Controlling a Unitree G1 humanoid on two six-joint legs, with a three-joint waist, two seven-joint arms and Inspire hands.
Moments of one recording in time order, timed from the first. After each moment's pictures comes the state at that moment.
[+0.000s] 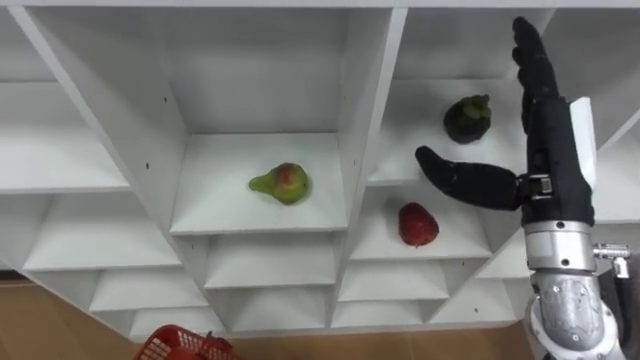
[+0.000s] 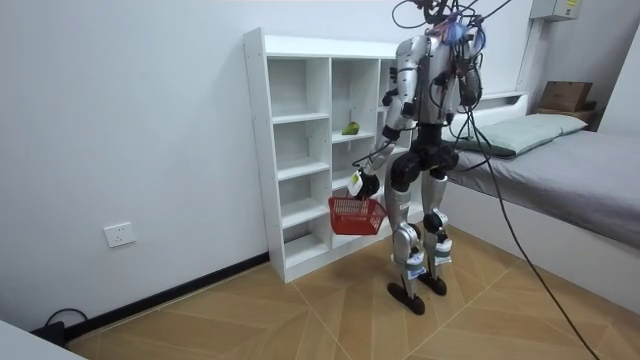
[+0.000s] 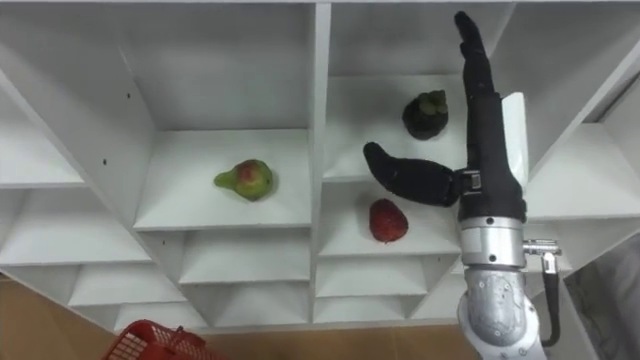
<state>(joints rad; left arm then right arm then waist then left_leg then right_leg) 0.21 0.29 -0.12 0.97 0.13 -0.11 0.07 0.12 -0.39 0.12 -0.21 -0.12 -0.23 -0.40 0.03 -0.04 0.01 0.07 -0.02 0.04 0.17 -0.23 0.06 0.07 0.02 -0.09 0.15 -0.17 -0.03</state>
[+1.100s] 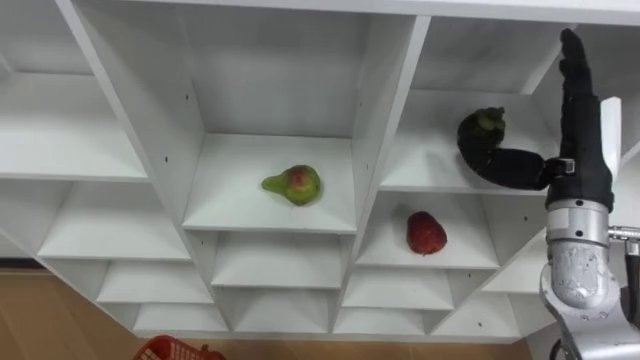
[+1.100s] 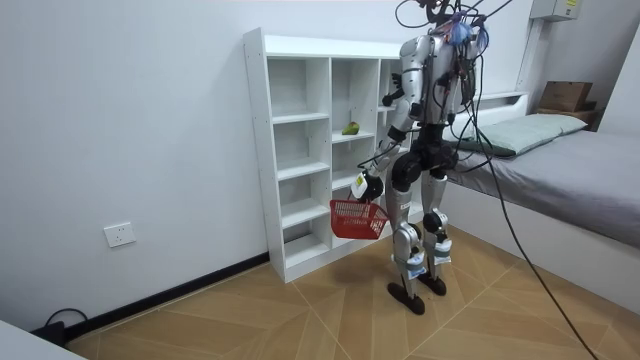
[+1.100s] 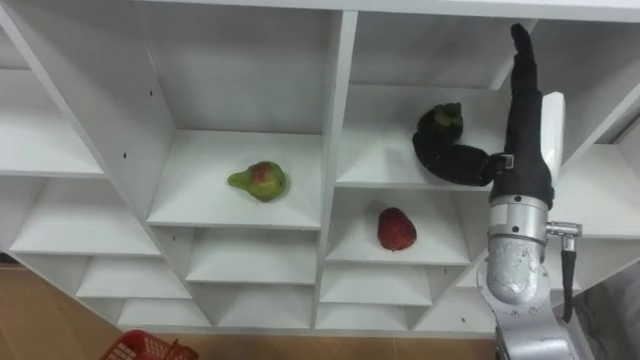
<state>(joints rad) 0.24 0.26 -0.07 0.94 0.21 -0.06 0.08 0.00 -0.39 0.05 0.07 -0.09 -0.22 -0.42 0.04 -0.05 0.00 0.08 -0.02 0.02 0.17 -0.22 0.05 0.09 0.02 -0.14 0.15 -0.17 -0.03</state>
